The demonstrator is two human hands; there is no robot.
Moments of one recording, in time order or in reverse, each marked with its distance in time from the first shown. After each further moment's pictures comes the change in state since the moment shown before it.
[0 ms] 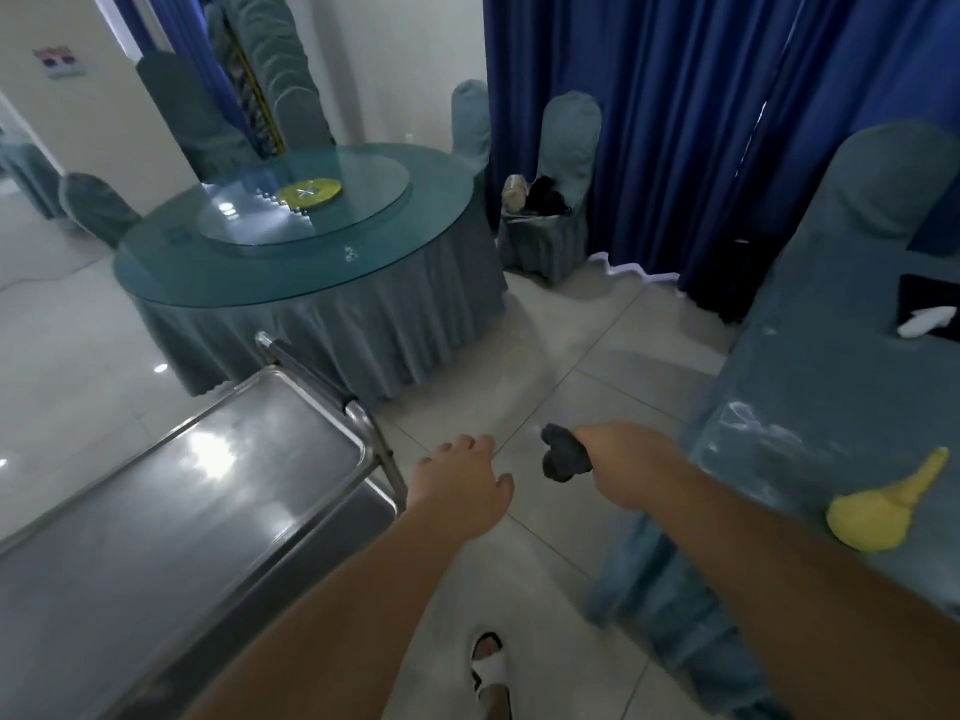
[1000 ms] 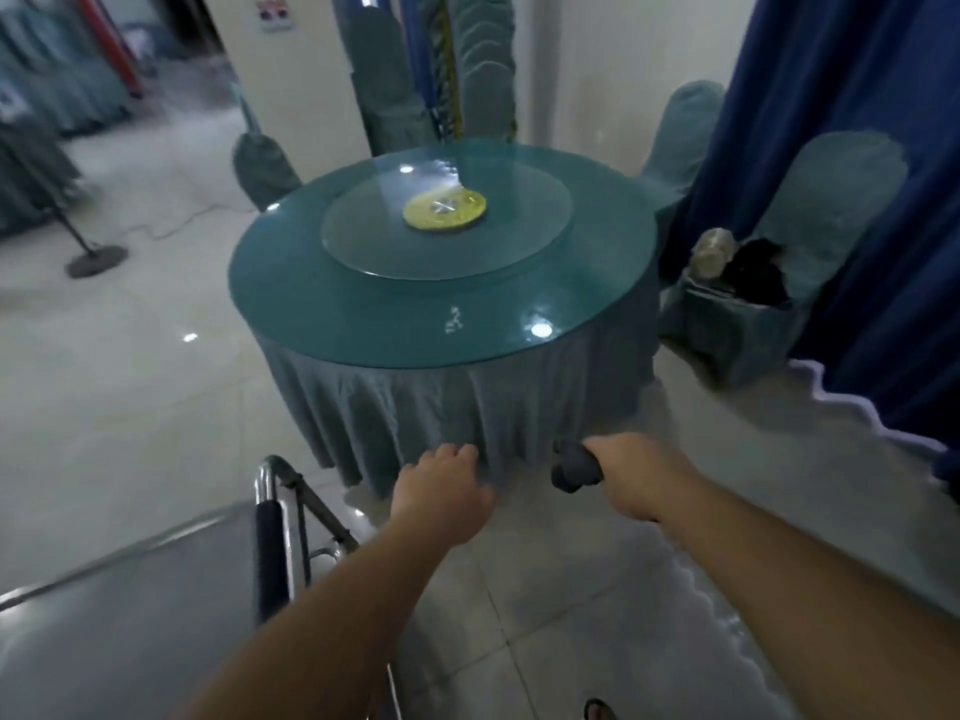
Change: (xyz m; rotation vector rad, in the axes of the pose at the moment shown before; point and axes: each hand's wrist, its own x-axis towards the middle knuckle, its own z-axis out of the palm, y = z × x) left_hand 0.502 -0.186 -0.148 -0.109 0.046 -0.460; right_hand 0.530 -0.107 -0.334 -0.234 0.124 -0.475
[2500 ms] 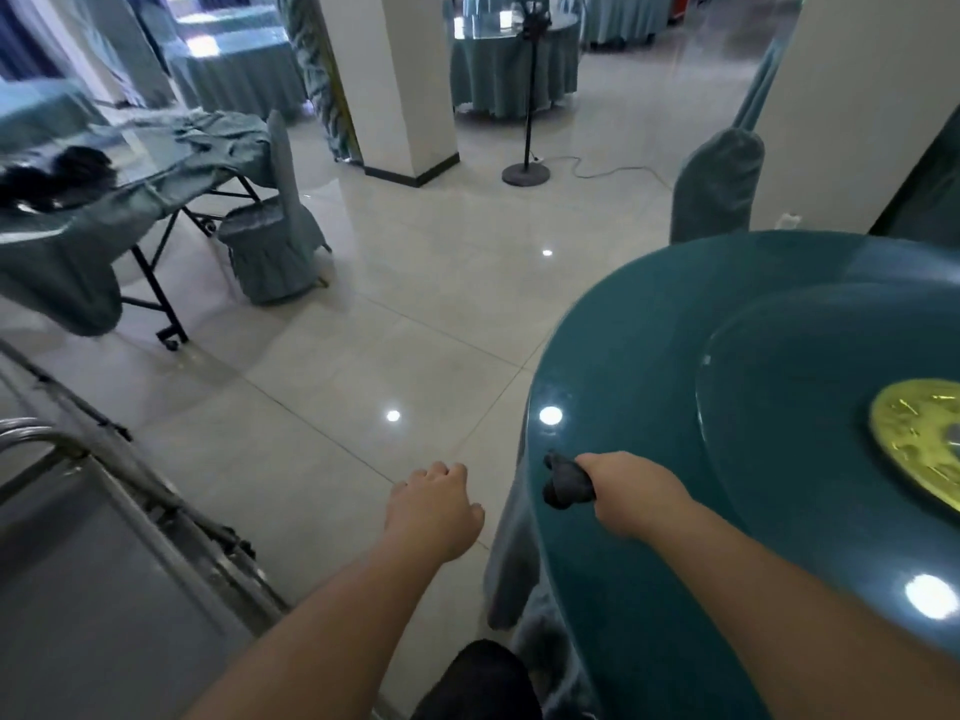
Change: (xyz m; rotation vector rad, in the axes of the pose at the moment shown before) left_hand 0.368 -0.467 -0.113 -0.254 -0.002 -1.020; right_hand 0.658 -0.474 -0.194 -0.340 -0.131 -0.940
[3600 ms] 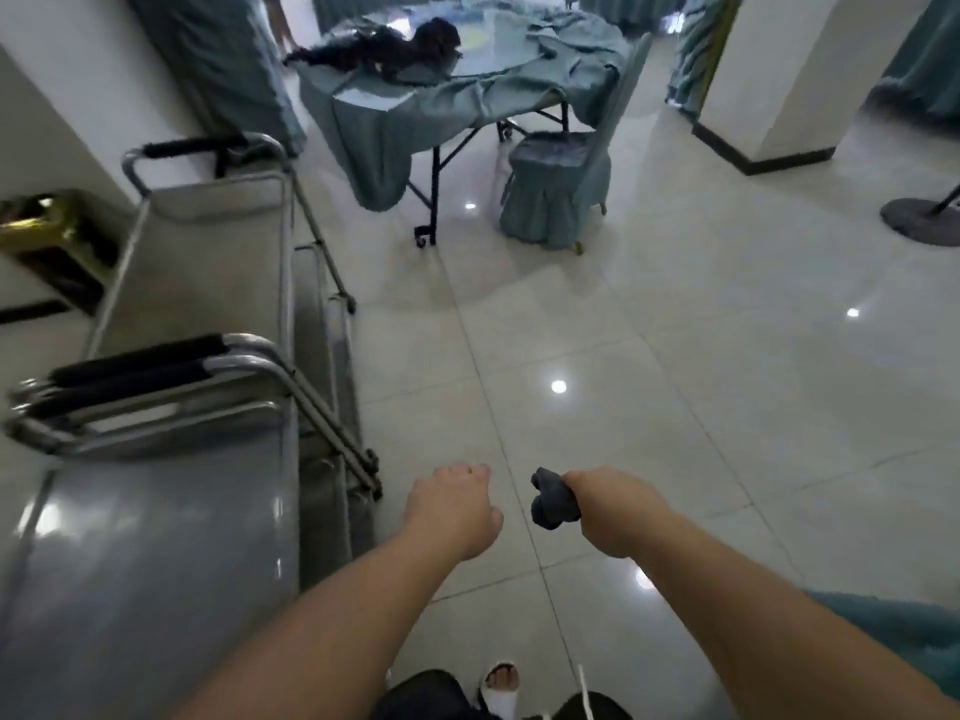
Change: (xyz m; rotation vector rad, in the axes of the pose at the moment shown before) left_hand 0.261 -0.349 -0.070 -0.271 -0.138 -0.537; right_hand 0.443 -0.389 -0.111 -0.335 -0.574 -0.521
